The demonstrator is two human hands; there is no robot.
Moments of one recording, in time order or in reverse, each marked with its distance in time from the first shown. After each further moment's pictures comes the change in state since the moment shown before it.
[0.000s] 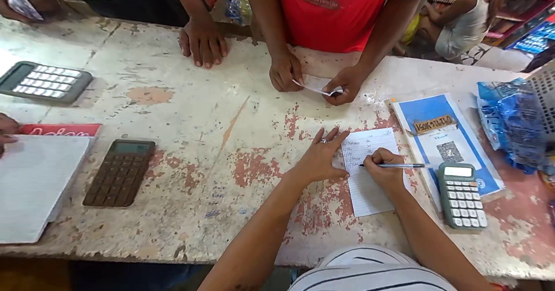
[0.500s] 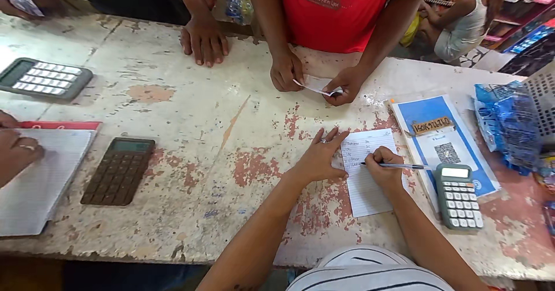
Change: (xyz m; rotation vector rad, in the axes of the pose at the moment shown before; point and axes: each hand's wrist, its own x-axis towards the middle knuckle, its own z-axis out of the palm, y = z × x) left_hand 0.000 0.001 -0.002 0.012 0.005 -0.007; right_hand 0.004 -0.002 0.001 -0.011 0.039 -0.021
